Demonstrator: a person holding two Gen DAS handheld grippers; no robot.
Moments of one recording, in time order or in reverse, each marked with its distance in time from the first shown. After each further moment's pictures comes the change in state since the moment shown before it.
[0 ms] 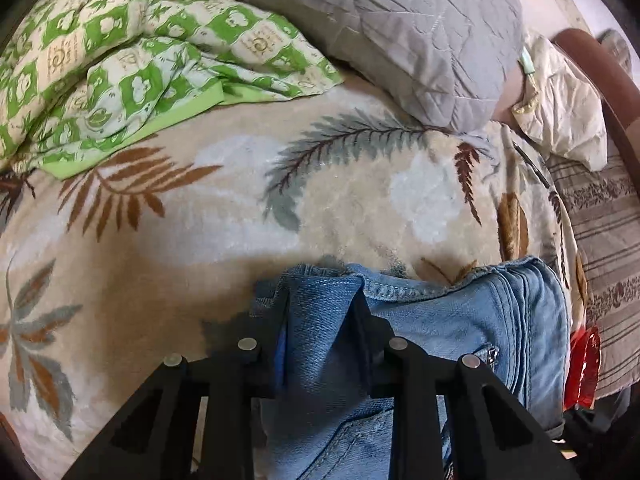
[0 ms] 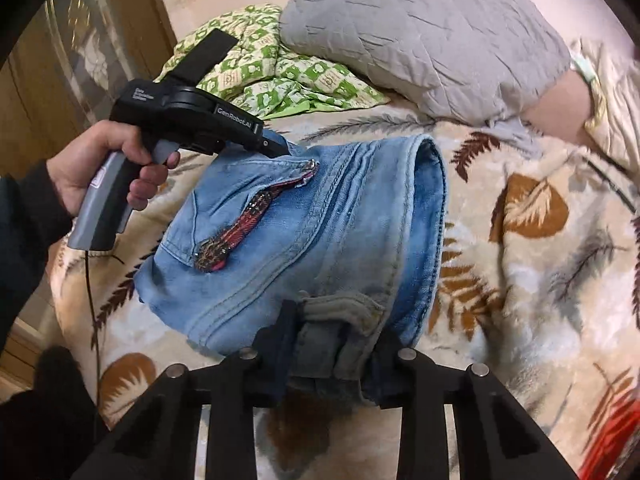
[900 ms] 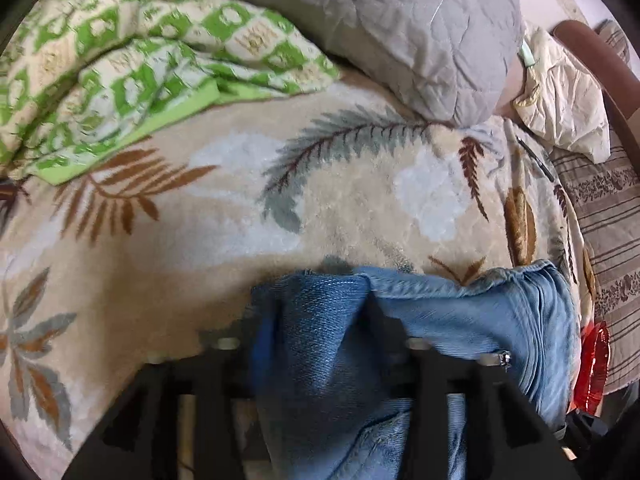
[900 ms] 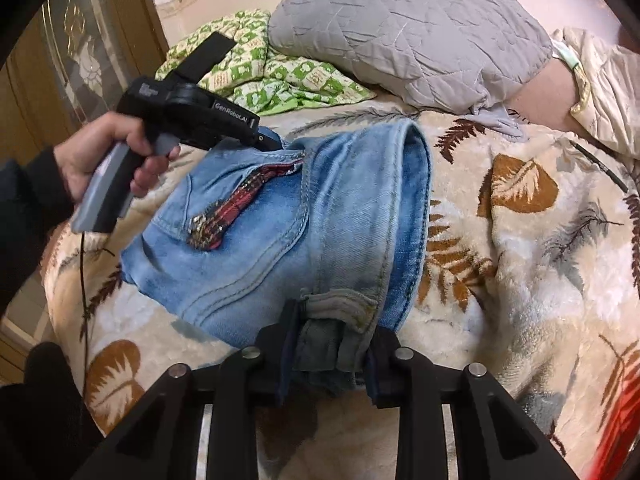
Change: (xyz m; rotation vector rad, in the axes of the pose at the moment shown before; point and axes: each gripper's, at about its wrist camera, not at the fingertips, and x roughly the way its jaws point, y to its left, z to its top) left arm 0.007 0.001 -0.001 0.023 -0.015 0.032; right arm -0.004 -0.010 -0.023 0.054 -0.038 -0.003
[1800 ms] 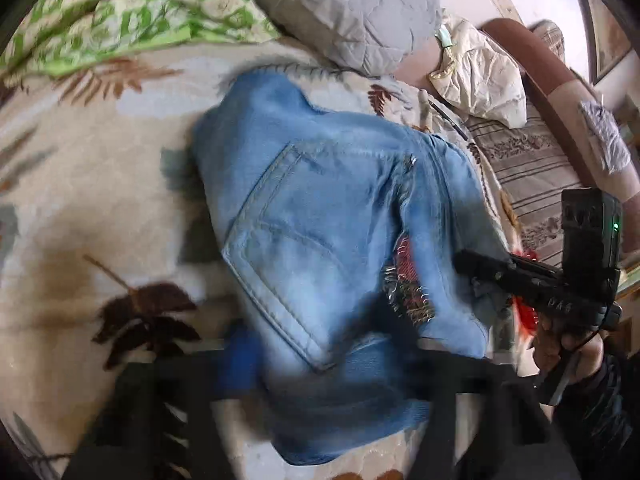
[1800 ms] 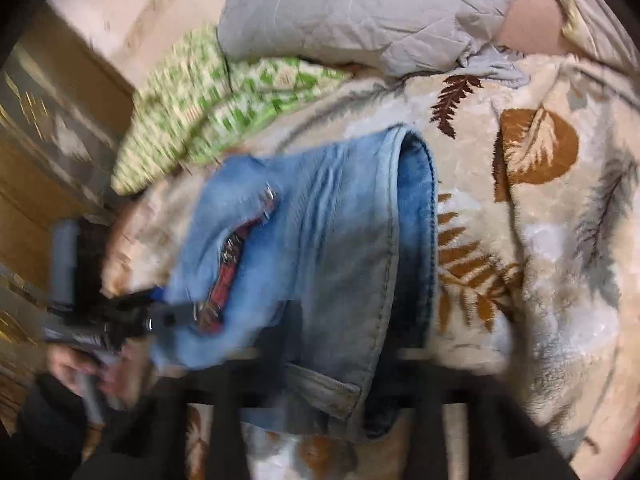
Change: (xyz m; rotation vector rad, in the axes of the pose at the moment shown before) left arm -0.046 -0.004 -0.115 0.026 0.009 -0.284; right arm 0.029 -0.028 0.044 0.230 0.121 0.103
